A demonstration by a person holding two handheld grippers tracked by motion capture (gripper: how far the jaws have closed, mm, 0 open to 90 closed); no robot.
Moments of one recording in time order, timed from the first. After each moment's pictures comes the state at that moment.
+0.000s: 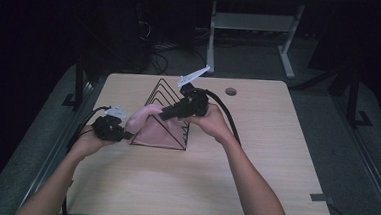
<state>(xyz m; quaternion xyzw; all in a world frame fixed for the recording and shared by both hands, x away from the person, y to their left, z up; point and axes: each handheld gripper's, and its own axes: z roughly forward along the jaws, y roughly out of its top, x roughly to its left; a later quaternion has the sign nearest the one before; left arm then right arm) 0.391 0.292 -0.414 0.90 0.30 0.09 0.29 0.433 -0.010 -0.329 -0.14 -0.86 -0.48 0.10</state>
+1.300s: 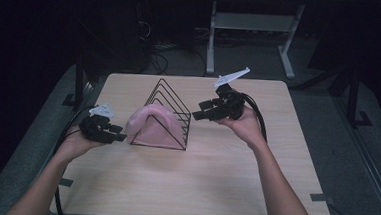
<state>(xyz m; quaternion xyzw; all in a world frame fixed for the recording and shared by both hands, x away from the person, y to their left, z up) 0.372 0.315 -0.390 0.89 0.31 0.10 0.32 0.420 -0.101 -0.323 -0.24 -0.85 -0.46 0.02</state>
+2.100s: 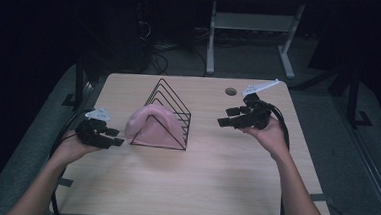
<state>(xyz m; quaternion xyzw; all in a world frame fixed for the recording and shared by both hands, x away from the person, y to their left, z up) 0.358 0.319 -0.391 0.89 0.31 0.09 0.31 0.407 -0.169 -0.344 -0.31 -0.84 -0.45 0.00</state>
